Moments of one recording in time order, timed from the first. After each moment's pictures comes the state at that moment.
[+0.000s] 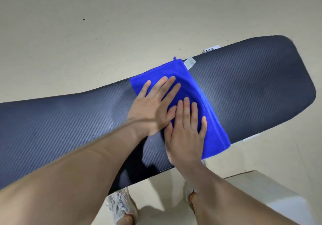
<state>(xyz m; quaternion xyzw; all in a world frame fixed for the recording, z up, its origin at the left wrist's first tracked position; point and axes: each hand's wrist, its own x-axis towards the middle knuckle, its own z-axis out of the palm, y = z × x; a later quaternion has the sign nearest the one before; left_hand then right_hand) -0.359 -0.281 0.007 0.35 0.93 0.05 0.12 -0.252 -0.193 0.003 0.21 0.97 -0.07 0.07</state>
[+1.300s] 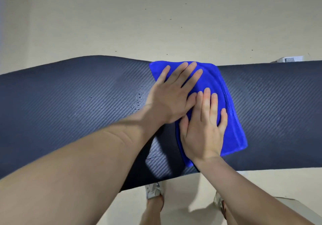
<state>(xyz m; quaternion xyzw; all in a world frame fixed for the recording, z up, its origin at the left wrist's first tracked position) -0.353 -0.484 0.009 0.24 0.96 0.04 0.12 -0.263 -0.377 0.002 0.07 0.99 -0.08 0.06</state>
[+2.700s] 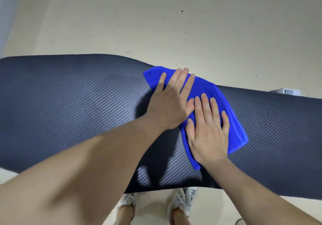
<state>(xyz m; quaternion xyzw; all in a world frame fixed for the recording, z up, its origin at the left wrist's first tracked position) -0.352 -0.521 0.003 0.12 0.99 0.08 0.09 -0.292 -0.381 0.010 -0.07 0.99 -0.05 0.07</state>
